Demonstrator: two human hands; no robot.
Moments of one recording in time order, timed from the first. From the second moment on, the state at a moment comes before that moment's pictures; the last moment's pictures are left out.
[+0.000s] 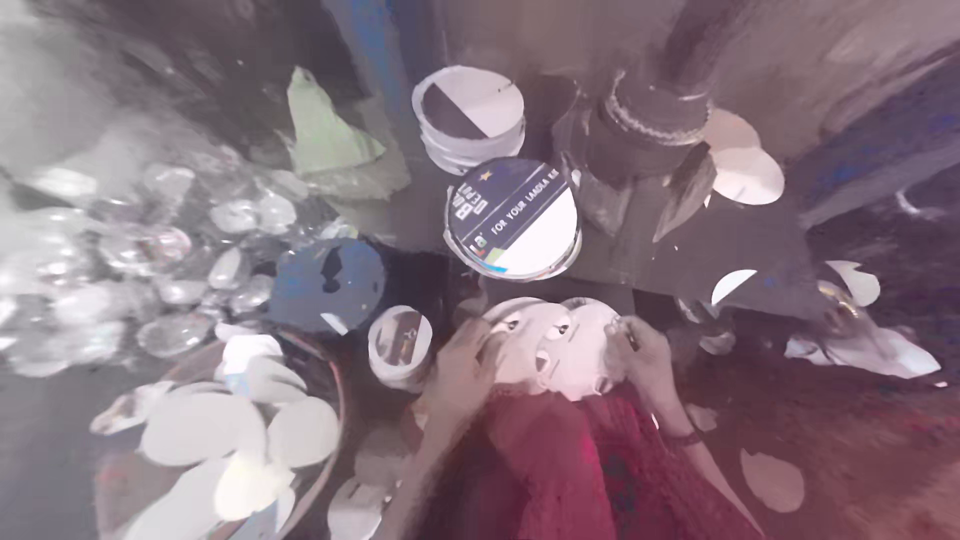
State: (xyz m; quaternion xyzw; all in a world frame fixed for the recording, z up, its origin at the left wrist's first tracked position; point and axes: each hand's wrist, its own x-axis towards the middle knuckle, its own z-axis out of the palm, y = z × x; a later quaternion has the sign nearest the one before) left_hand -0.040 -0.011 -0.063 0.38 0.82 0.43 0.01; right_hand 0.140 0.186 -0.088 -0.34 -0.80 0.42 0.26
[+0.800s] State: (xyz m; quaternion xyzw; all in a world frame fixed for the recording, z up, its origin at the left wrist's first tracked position) left_hand -0.128 -0.059 -0.013 0.19 0.65 0.74 0.00; right_hand -0.089 0.239 0.034 -0.19 -0.96 0.12 0.18
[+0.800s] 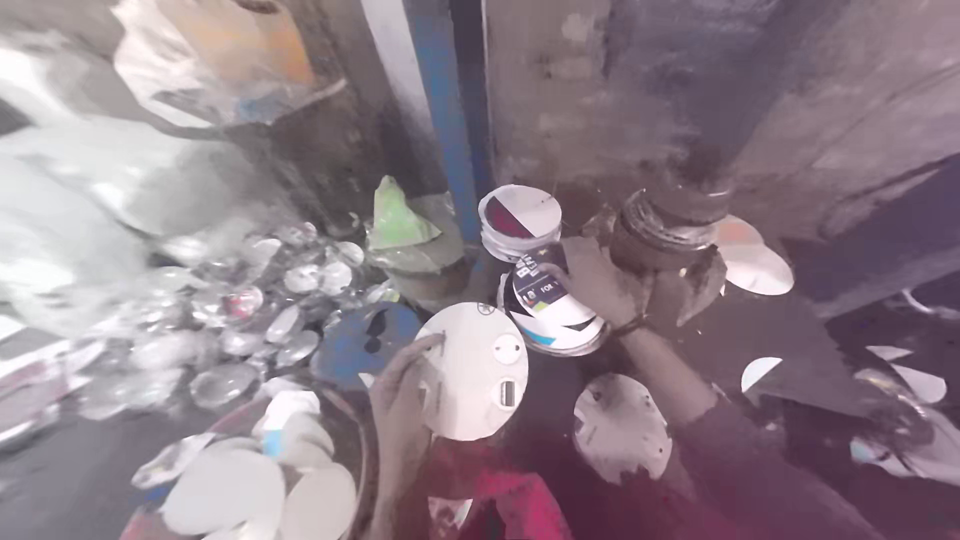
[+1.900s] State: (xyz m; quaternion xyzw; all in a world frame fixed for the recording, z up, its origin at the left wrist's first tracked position) left_hand -0.133 -0.047 -0.037 0.08 0.56 0.82 0.03; right_hand -0.072 0.242 0.030 -0.22 -0.94 0.14 0.24
